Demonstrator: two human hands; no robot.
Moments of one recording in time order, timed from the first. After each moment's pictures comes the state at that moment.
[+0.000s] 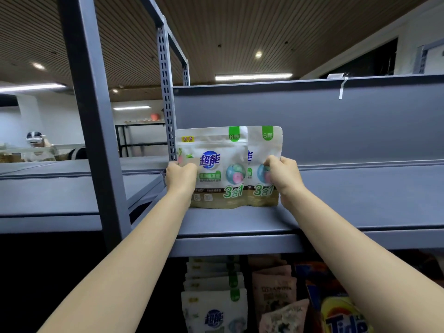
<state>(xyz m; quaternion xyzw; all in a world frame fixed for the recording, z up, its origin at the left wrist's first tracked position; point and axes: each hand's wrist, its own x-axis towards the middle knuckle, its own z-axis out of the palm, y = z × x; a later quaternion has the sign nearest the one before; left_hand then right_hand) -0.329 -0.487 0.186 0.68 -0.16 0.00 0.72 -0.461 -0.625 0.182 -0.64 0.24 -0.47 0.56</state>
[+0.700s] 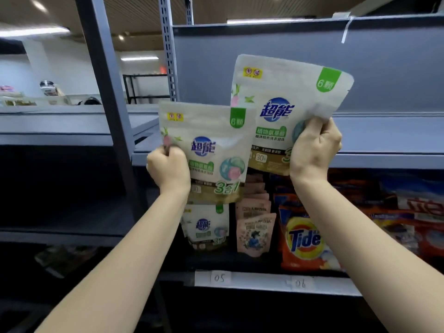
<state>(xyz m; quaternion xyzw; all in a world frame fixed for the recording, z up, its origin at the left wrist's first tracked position) -0.471 -0.417 0.102 0.63 -0.10 0.22 0.73 -0.602 -0.559 0.132 -0.55 0.22 -0.69 0.42</state>
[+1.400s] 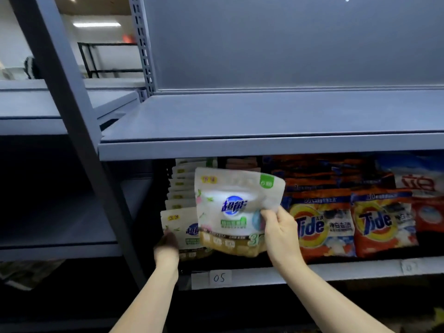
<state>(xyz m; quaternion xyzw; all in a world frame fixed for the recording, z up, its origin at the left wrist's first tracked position) -0.387 -0.424 -0.136 0.71 0.10 -0.18 0.67 -0.578 -0.531 -0.043 -0.67 0.31 -0.41 0.53</state>
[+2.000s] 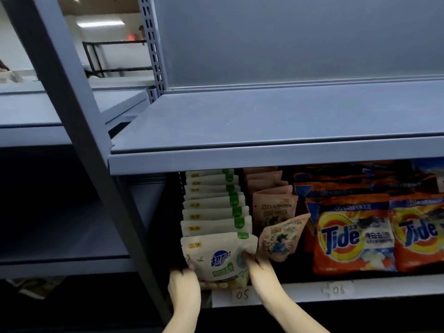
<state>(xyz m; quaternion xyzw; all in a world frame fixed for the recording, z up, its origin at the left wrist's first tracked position) -0.397 -0.402 -0.164 0.80 0.14 -0.14 0.57 -0.504 -0.514 -0.135 -0.63 0.35 -0.19 0.67</state>
